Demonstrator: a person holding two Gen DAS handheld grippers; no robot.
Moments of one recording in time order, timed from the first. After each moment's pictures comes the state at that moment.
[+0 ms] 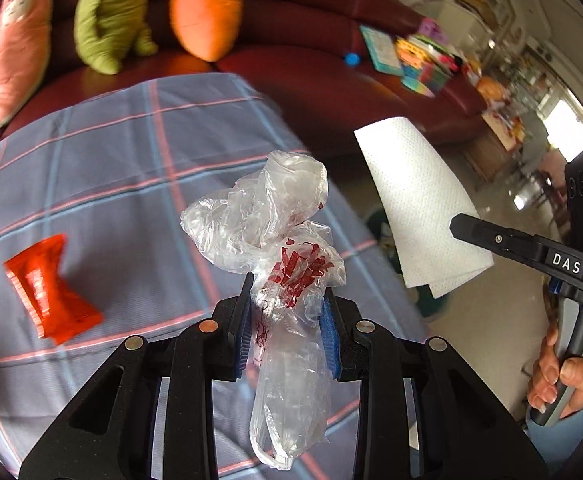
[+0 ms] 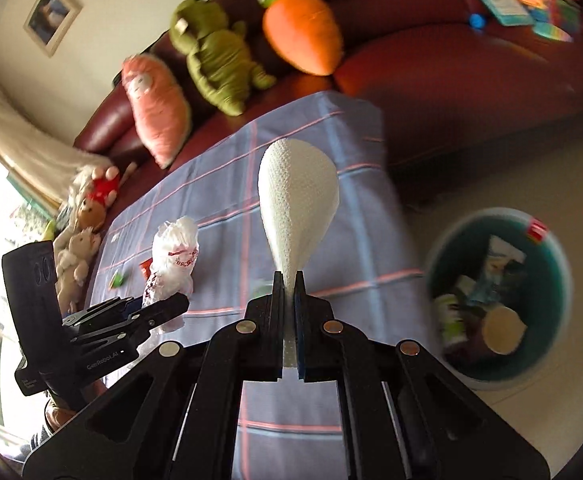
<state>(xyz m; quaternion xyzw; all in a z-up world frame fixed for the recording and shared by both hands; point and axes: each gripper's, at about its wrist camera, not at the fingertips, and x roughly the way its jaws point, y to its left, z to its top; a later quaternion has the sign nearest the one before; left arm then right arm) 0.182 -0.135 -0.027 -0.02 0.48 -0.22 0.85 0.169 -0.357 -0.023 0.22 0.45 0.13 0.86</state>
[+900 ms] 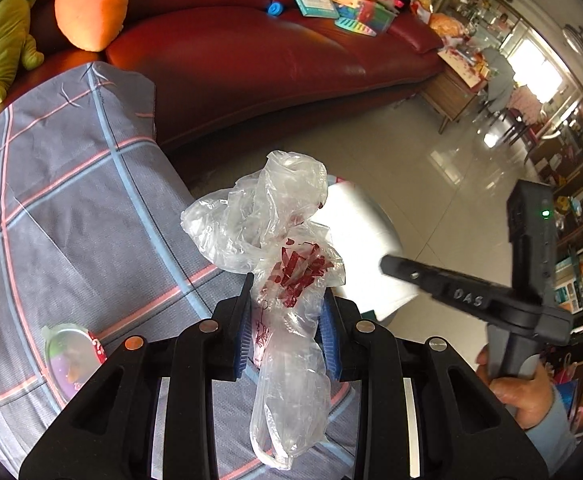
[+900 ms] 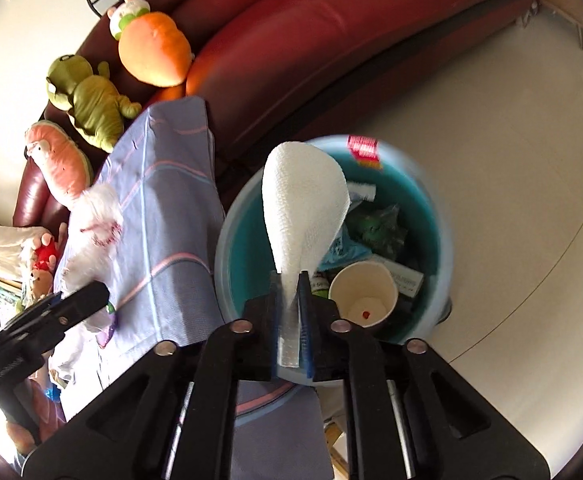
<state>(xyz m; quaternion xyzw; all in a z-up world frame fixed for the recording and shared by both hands) 0.208 -0.305 -0.072 0.04 0.52 -0.30 0.80 0.156 -0.504 -0.147 0.31 0.50 0.01 0.81</state>
